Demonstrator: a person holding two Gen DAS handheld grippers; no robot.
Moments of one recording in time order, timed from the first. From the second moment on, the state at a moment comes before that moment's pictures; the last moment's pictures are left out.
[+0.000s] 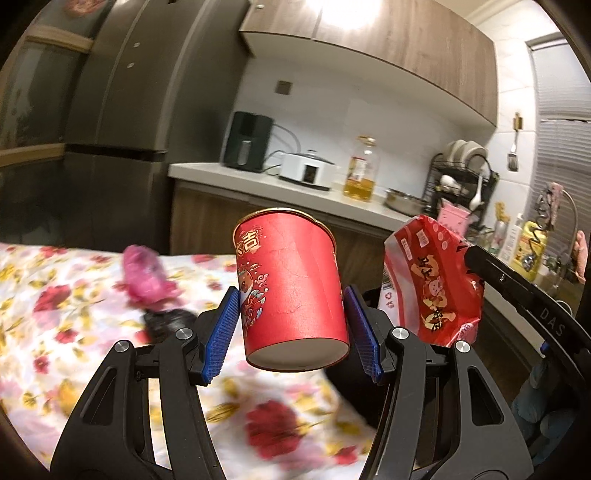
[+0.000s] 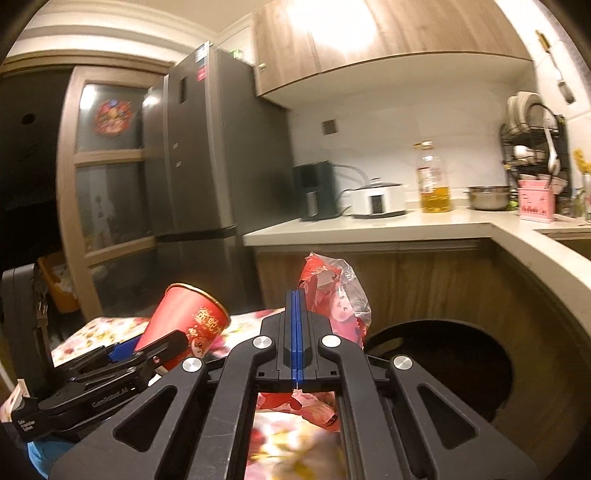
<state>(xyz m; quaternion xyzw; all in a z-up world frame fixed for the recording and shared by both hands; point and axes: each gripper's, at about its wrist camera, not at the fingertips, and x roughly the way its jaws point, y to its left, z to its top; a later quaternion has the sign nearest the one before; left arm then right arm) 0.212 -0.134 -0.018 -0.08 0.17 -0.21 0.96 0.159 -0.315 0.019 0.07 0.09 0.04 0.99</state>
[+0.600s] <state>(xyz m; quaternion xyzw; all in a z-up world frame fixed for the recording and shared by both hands) 0.247 -0.262 -0.026 -0.06 0.18 -0.32 0.93 0.177 -0.399 -0.002 0.10 0.13 -0.04 0.99</state>
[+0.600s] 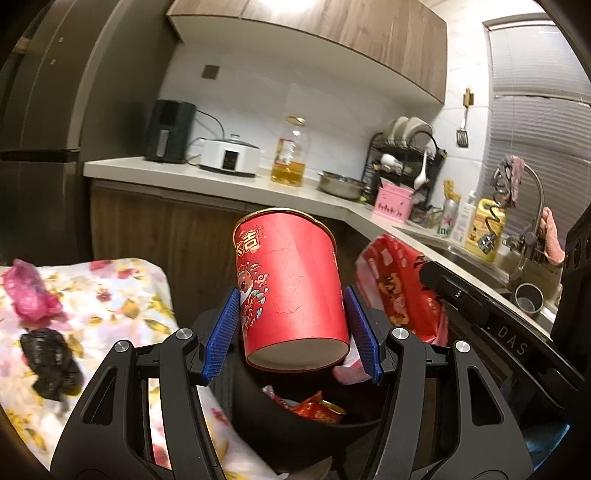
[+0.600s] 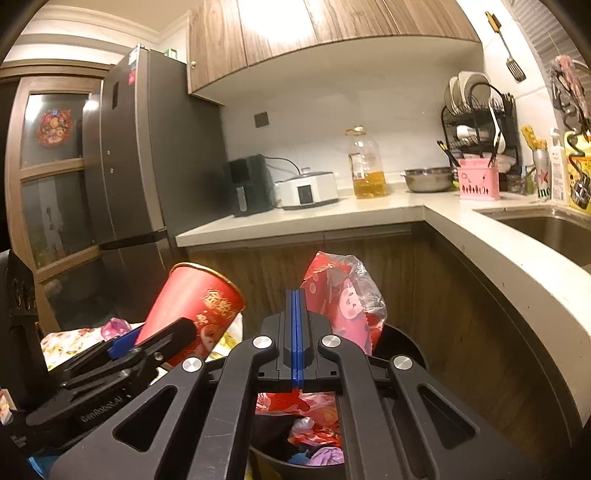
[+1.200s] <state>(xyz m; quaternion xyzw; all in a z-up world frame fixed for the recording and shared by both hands) 0.261 -0.264 -0.052 -0.06 0.21 -0.31 0.93 0.180 -0.410 -0.015 0.12 0.14 -0.06 0.98</state>
